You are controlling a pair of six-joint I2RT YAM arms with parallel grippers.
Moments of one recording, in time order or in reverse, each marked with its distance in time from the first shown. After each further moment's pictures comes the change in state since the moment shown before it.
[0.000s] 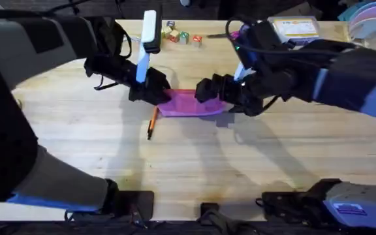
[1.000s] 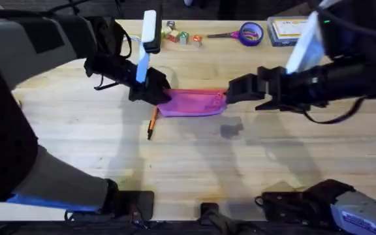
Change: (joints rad) left arm 0.000 0.000 0.000 0.000 0.000 0.000; right arm -0.198 -0.354 0.049 -0.336 -0.232 -0.324
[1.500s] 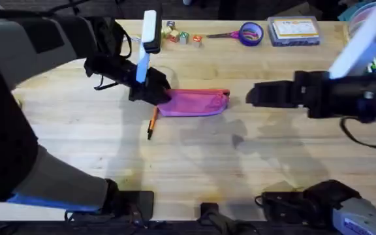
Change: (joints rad) left arm 0.000 0.000 0.000 0.000 0.000 0.000; right arm -0.062 -0.233 0.000 -0.061 0.005 -0.118
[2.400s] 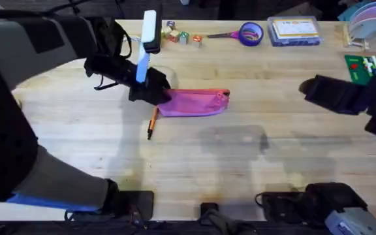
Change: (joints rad) left arm 0.000 0.000 0.000 0.000 0.000 0.000; right arm -0.293 -0.283 0.000 -0.052 0.102 -0.097
